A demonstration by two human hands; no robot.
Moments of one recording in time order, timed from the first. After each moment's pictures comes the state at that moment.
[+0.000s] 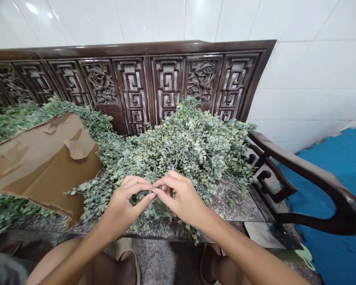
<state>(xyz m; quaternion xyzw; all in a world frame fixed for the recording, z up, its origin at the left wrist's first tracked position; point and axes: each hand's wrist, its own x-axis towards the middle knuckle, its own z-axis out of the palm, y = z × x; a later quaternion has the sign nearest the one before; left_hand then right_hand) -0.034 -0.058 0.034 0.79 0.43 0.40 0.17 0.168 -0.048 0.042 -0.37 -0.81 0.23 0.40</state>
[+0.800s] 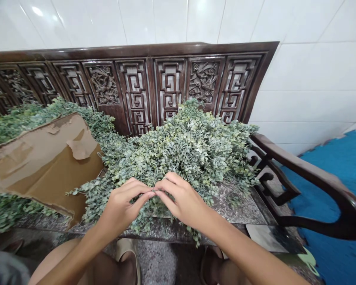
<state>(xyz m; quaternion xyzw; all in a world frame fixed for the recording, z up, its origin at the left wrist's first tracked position) -0.040 -0.055 0.033 0.82 0.37 0.41 0.13 0.170 -0.046 0.040 -0.33 -0.87 0.16 0.34</state>
